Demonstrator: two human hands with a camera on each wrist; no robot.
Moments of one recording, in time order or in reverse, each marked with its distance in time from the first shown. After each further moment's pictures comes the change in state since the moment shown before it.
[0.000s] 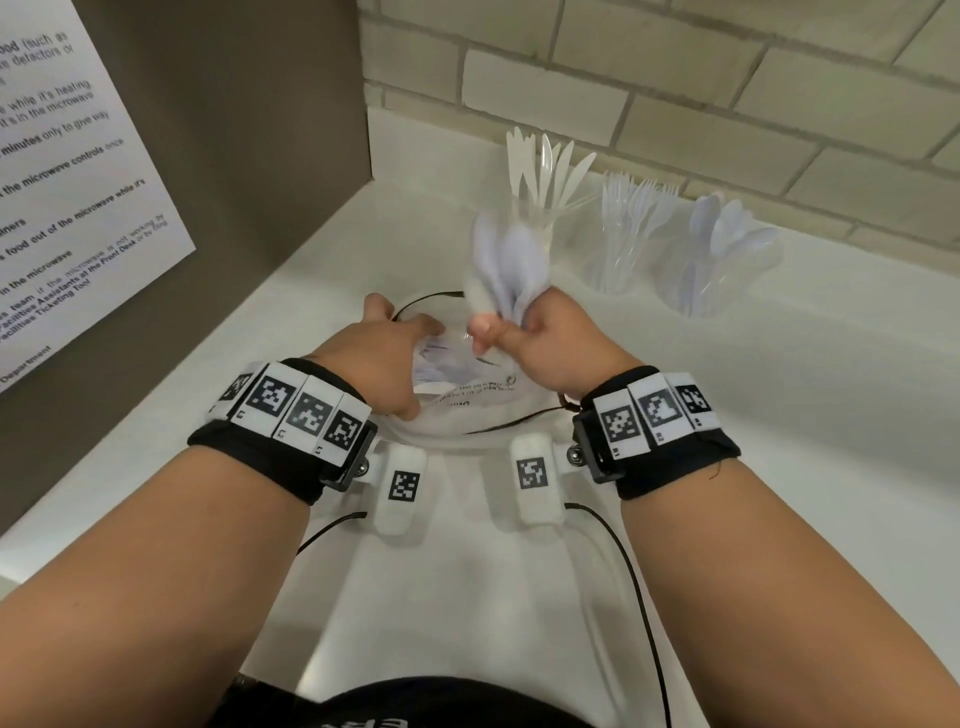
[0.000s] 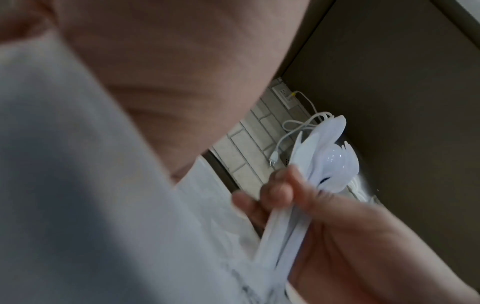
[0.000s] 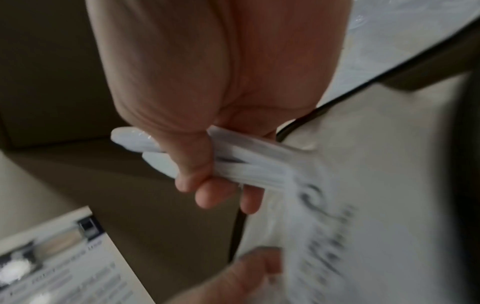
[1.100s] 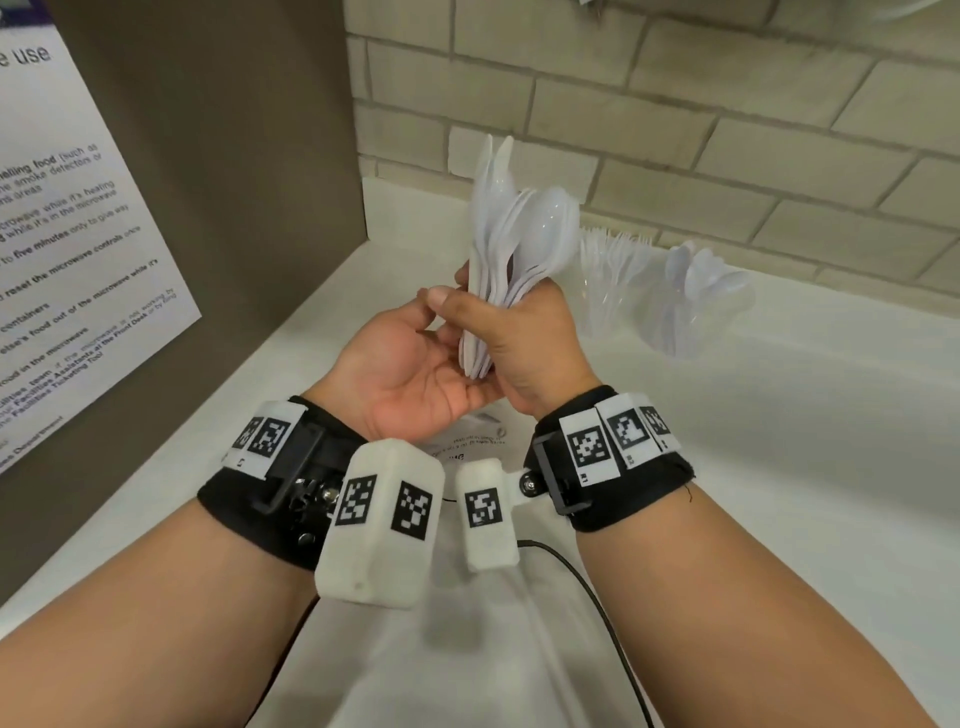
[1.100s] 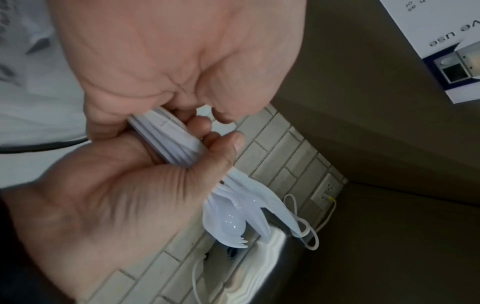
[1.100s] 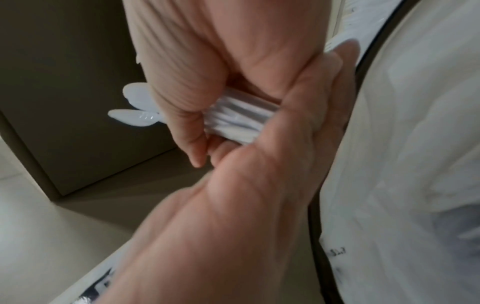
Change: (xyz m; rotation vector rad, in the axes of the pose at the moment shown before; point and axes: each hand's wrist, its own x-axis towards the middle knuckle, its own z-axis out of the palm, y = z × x) left_hand -0.021 0.049 -0.041 -2.106 -0.535 0.072; right_hand 0.006 -0.057 0.003 0.833 0.300 -0.083
